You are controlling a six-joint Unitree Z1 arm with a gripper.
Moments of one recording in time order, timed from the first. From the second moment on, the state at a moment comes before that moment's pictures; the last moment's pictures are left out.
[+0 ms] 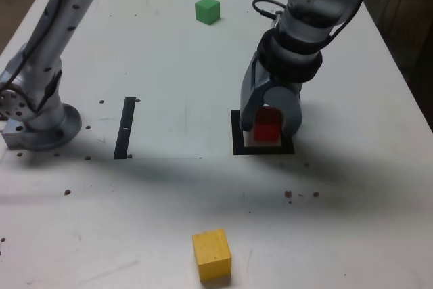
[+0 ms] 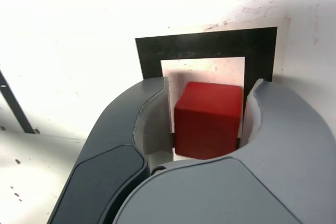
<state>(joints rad) -0.10 2.23 -1.74 1.37 0.08 -0.03</state>
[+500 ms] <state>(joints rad) -0.10 2.13 -1.68 1.34 0.12 -0.05</state>
